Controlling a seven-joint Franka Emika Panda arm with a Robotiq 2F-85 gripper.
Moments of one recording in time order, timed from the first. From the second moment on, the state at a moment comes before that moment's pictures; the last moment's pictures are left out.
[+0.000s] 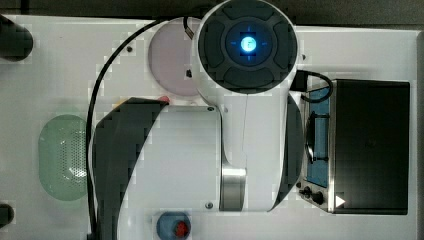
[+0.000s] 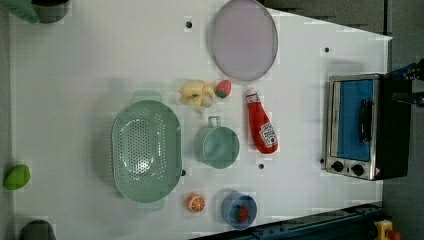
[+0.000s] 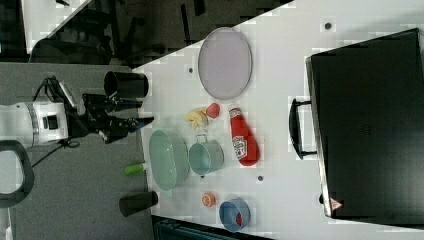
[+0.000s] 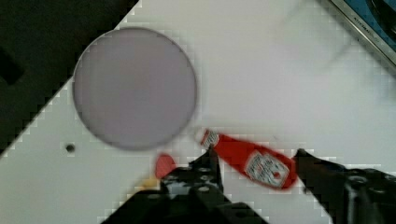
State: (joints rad) arm -0.03 -0.02 0.02 -1.75 0.01 0.19 0.05
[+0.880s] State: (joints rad) arm -0.11 -0.09 0.13 -2.01 0.02 0.20 -0.33
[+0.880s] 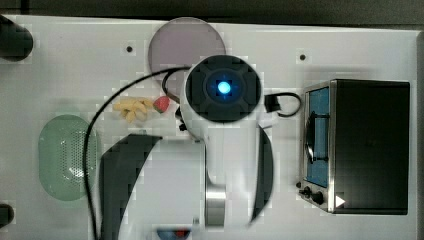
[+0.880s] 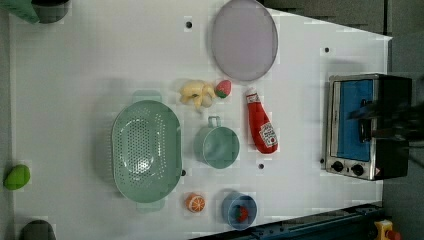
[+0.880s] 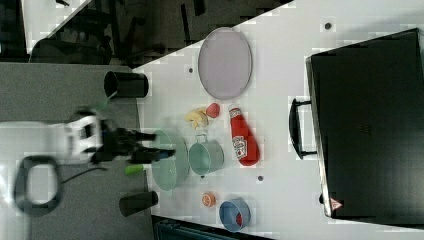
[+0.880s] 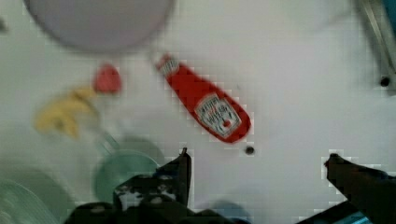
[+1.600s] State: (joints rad) arm -0.13 0.05 0.14 -2.35 0.03 0.75 -0.86
